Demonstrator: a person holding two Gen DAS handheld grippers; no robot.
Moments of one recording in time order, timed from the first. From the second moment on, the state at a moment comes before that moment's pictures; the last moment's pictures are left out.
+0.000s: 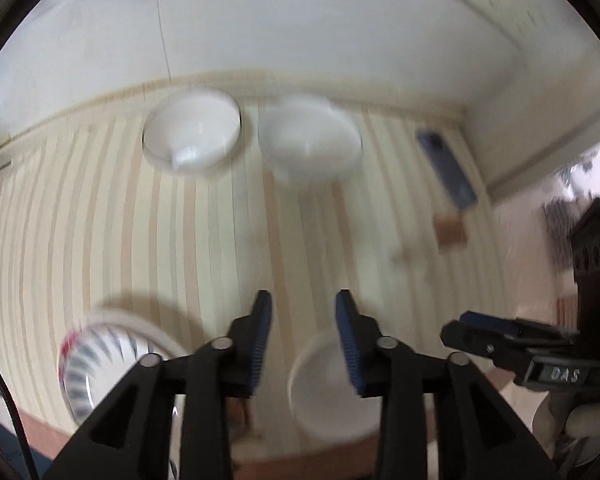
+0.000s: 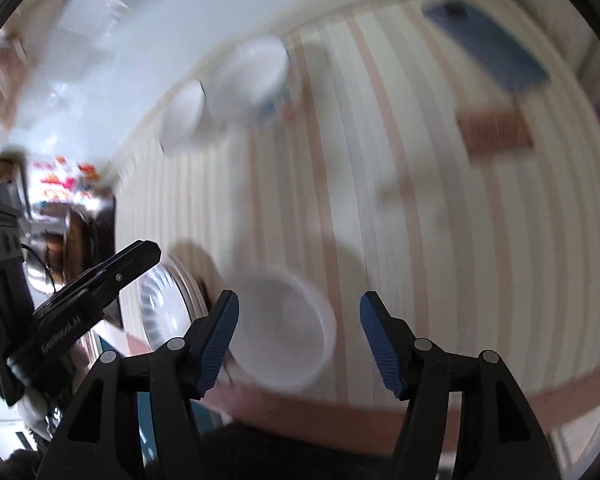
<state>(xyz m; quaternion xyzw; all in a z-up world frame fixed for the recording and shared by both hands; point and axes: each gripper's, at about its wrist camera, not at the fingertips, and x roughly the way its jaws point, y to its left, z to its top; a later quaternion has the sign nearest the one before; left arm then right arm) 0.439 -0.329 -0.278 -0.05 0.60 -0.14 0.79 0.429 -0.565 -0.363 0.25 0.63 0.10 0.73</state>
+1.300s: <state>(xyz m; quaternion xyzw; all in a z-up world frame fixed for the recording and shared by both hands) 0.562 -0.358 -0.319 -0.04 0.61 -0.13 0.78 0.605 -0.540 -0.393 0.21 0.62 0.08 0.75</state>
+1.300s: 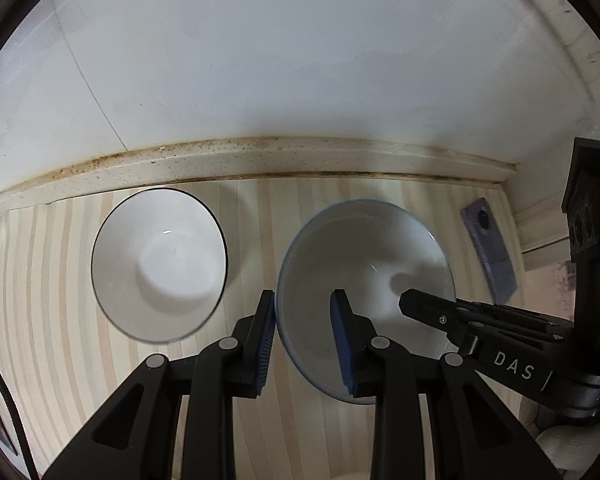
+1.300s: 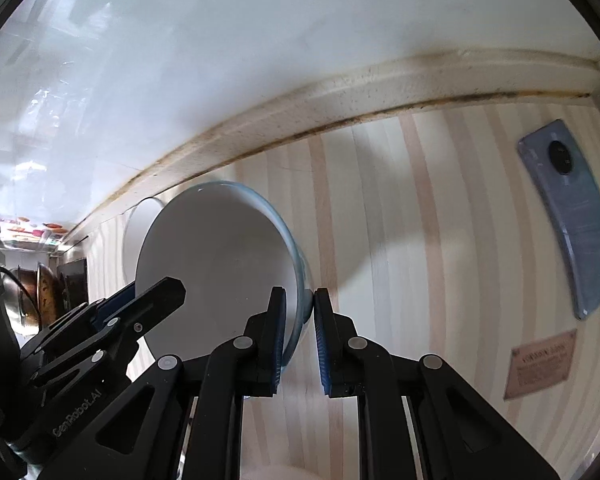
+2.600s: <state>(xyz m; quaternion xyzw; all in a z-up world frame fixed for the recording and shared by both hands) 0.365 -0.353 -0.299 0.00 0.63 -0.17 0.76 0.373 -0.515 -0.377 0.20 0.65 0.06 0.73</state>
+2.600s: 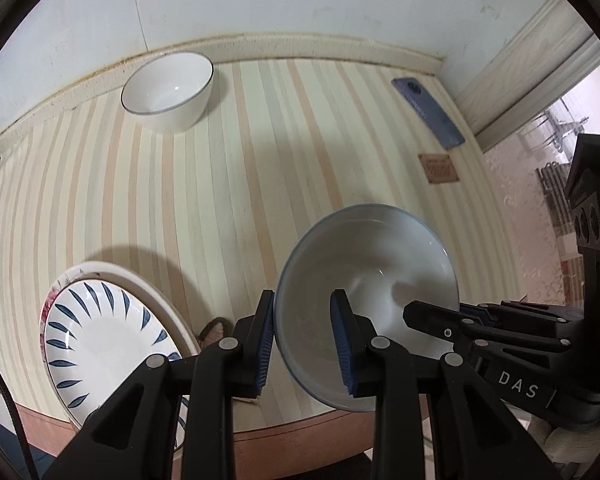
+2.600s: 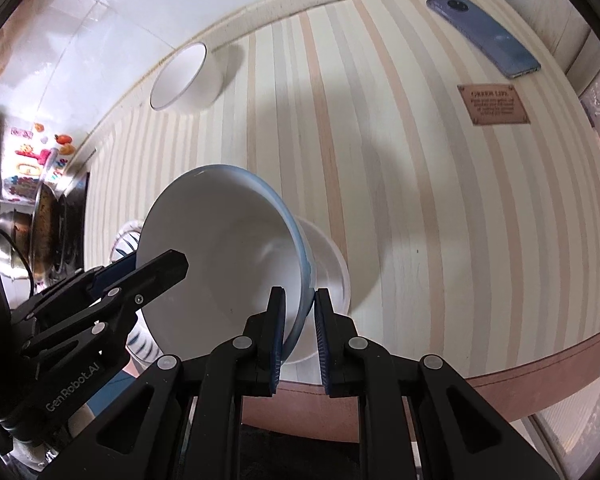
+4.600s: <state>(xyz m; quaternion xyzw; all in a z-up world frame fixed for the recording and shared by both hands) 0.605 -0.216 -0.389 -0.12 0.65 -0.05 0.75 0.677 -0.418 -0.437 0.20 0.65 0.14 0.72</state>
